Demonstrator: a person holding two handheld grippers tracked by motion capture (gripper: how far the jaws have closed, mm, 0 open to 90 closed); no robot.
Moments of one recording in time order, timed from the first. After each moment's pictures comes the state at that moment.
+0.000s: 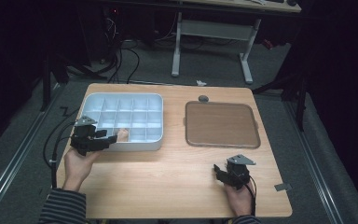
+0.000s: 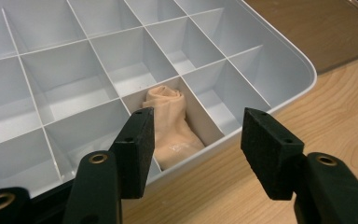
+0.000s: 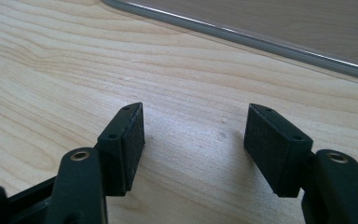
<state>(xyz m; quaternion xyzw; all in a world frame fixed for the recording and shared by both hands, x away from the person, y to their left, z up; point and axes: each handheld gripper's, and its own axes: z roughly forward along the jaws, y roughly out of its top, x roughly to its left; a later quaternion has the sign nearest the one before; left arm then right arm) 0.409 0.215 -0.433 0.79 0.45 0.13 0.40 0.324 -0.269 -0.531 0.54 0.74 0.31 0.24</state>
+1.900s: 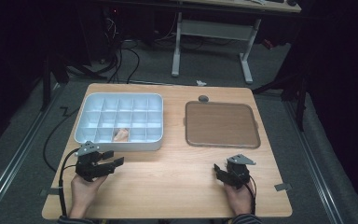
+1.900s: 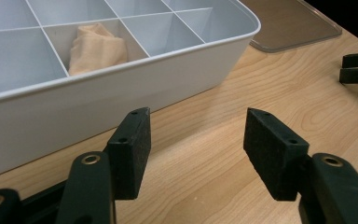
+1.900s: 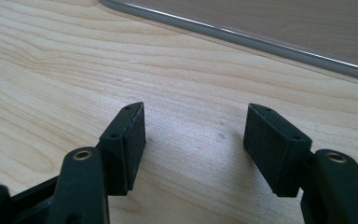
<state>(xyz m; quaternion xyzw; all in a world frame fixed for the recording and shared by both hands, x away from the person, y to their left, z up) 0.353 0.206 -0.482 0.76 0.44 0.10 0.46 0.325 -0.270 -0.531 0.54 0.74 0.31 0.24</state>
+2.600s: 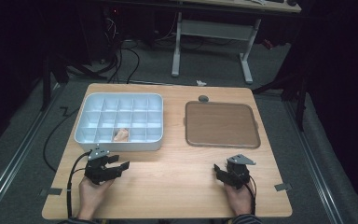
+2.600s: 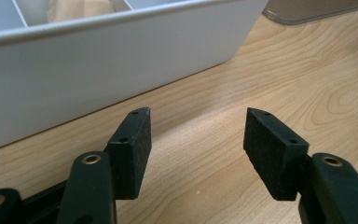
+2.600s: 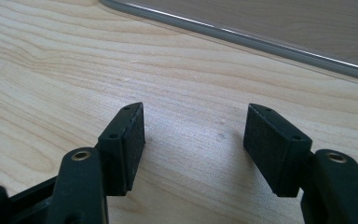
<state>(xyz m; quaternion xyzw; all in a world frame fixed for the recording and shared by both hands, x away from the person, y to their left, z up) 0.353 0.186 -0.506 0.78 0.44 0.11 0.43 0.325 -0.269 -0.531 0.55 0.74 0.31 0.24</state>
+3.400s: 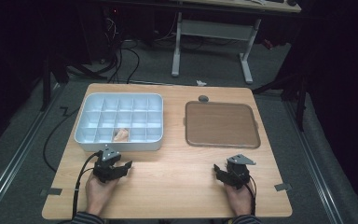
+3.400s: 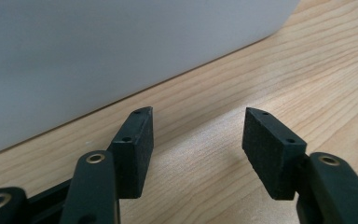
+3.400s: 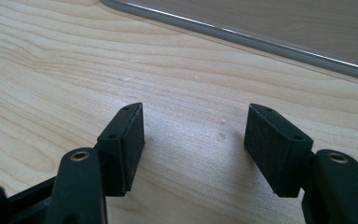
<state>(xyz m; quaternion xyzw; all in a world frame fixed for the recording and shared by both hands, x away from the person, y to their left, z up) 0.366 0.168 -0.531 0.80 0.44 0.17 0.37 0.325 -0.269 -0.531 0.54 0.74 0.31 0.24</state>
